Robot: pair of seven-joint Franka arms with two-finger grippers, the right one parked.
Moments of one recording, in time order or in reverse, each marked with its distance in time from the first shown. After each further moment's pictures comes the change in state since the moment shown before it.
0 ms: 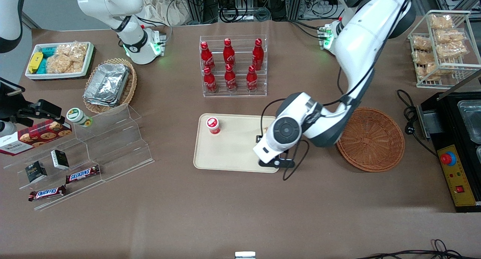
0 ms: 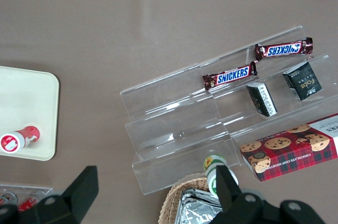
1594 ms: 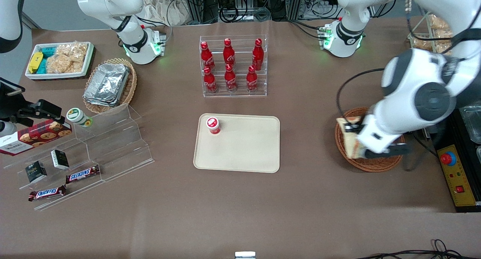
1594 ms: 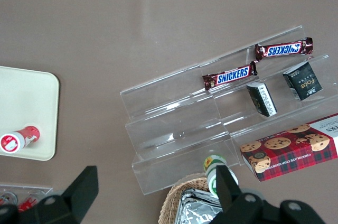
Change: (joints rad) arm 0.297 -0.370 -0.007 -0.224 -0.125 -0.172 0.219
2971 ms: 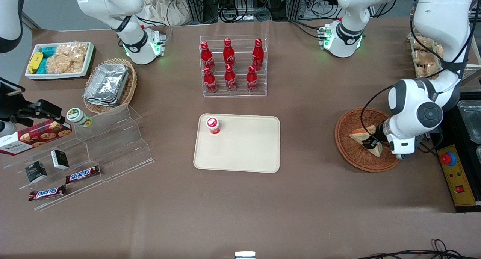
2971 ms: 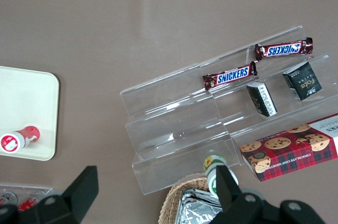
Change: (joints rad) arm 0.100 -0.041 0.317 -0.607 0.011 0.707 -0.454
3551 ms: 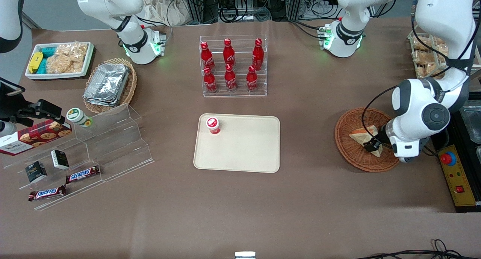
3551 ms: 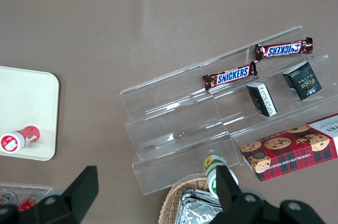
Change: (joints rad) arm -0.023 -0.019 -0.001 0.065 -0.001 -0.090 0.003
